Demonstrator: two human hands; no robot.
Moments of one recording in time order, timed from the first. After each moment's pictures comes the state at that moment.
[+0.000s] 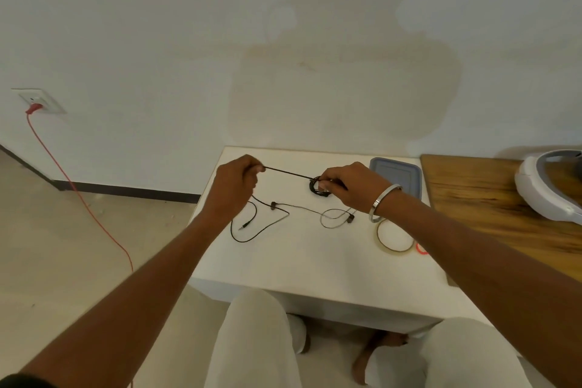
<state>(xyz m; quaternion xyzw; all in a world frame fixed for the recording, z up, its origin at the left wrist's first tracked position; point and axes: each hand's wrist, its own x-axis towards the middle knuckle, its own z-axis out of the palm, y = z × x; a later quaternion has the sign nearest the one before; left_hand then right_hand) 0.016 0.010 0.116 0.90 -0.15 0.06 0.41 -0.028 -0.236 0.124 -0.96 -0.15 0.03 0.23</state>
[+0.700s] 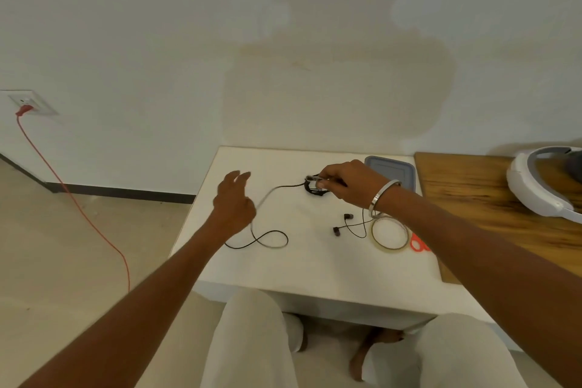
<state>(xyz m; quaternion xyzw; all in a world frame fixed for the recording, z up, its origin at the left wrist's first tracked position) 0.004 0.014 0.083 0.96 -0.09 -0.06 0.27 -0.027 -0.245 0.125 -0.96 -0.13 0.06 0.25</state>
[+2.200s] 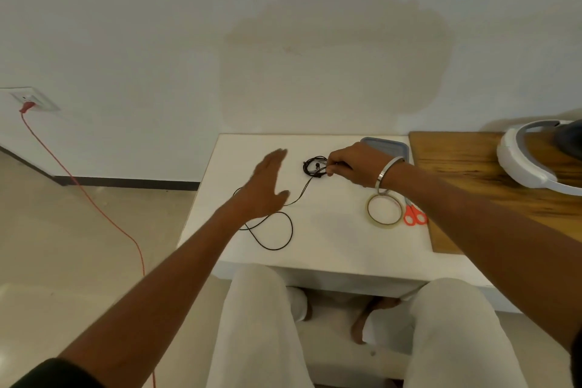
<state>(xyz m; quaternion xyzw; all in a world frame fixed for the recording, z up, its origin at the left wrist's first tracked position) -0.018 -0.024 0.122 0.93 -0.25 -0.15 0.23 -0.039 -0.263 0.141 -0.96 -0.16 0.09 0.19</state>
